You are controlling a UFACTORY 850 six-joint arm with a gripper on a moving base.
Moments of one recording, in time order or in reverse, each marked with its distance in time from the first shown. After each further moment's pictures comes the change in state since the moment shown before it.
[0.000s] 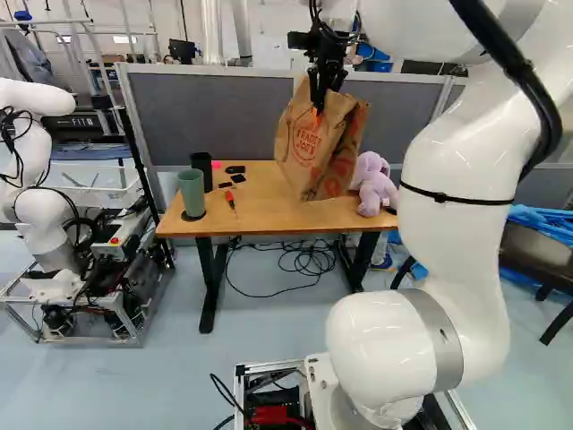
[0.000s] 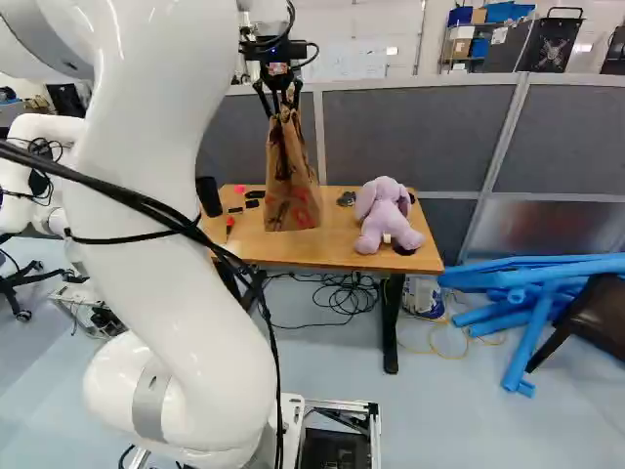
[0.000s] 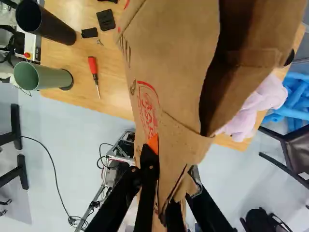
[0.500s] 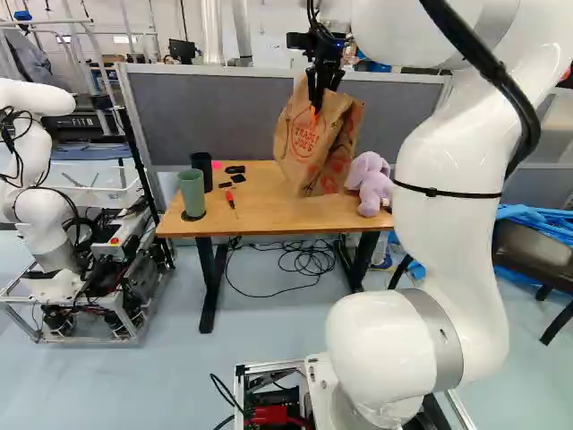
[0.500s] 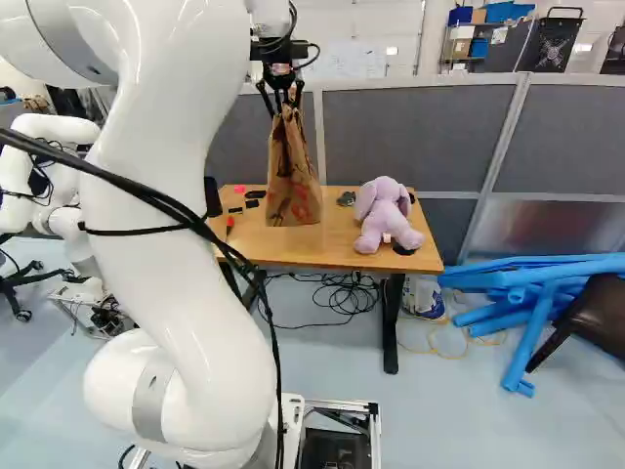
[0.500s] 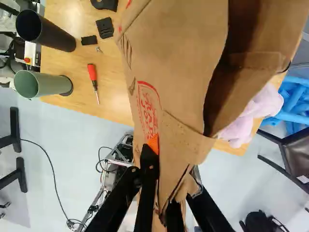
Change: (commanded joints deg) arm 0.1 -3.2 -4.0 0.0 0.0 0.0
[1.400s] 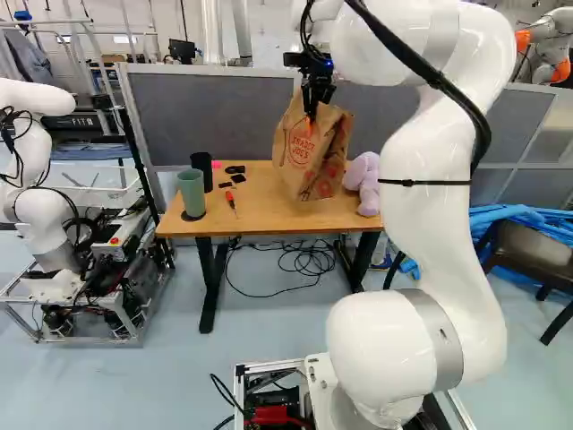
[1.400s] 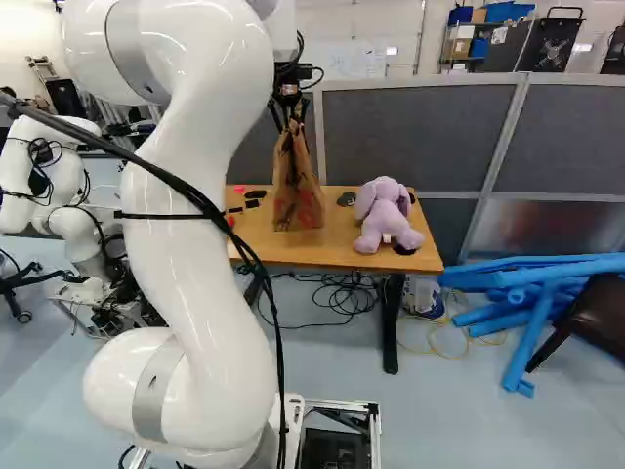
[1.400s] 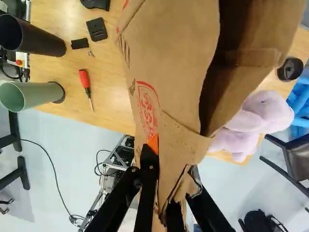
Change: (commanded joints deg) arm 0.1 -9.7 -6.3 0.0 0.0 0.0
